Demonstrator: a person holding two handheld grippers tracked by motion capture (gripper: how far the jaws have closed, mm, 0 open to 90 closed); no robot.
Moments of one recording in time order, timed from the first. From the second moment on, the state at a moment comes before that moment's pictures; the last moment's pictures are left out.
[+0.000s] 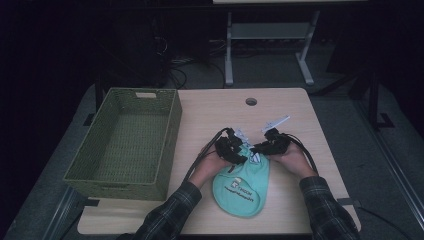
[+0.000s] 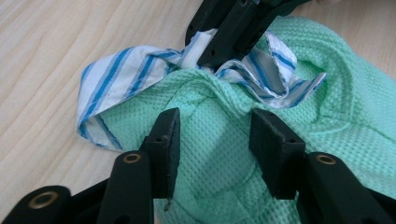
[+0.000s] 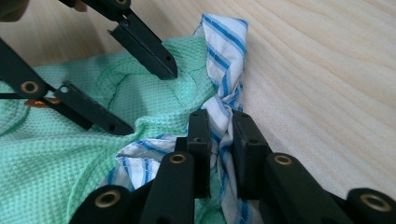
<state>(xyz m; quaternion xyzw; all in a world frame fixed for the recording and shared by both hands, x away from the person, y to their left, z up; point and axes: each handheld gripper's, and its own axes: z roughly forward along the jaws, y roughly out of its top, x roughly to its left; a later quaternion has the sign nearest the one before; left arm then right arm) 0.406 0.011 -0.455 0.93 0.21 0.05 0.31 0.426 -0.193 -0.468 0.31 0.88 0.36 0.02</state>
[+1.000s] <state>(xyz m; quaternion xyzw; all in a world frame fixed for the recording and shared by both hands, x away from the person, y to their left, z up) 0.371 0.017 -0.455 0.92 0.19 0.01 0.34 0.413 -0.200 -0.441 0.33 0.85 0.39 0.08</state>
